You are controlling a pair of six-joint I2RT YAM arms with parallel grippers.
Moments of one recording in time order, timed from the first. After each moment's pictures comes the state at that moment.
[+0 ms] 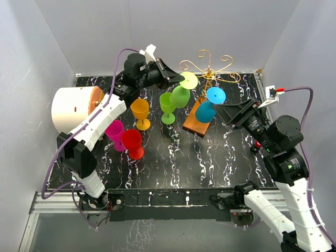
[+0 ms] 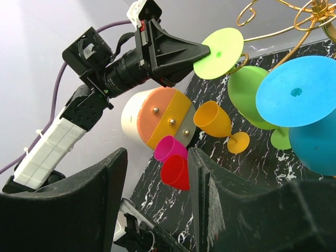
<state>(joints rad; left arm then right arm) -0.55 1.69 1.69 -0.19 0.44 -1.05 0.31 0.66 1.08 -0.34 -0.28 0.81</state>
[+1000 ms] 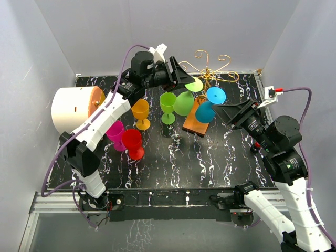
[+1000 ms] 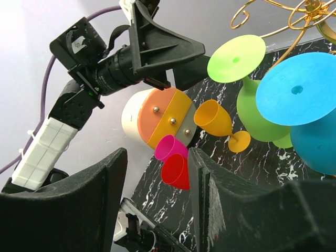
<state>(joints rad) -0.61 1.74 1.81 -0.33 0.47 -0.92 0.31 0.65 1.07 -0.32 -0.29 0.82</state>
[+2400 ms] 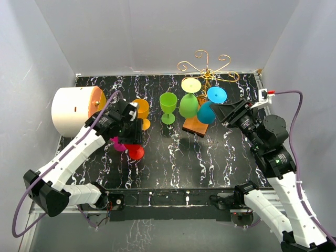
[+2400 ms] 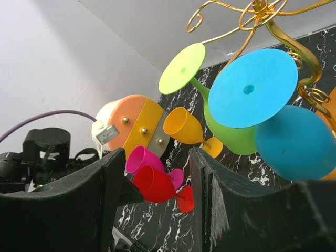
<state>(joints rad) -0.63 1.22 1.24 -1.10 -0.02 -0.50 0.31 0.66 0.93 -0.22 -0.19 0.78</state>
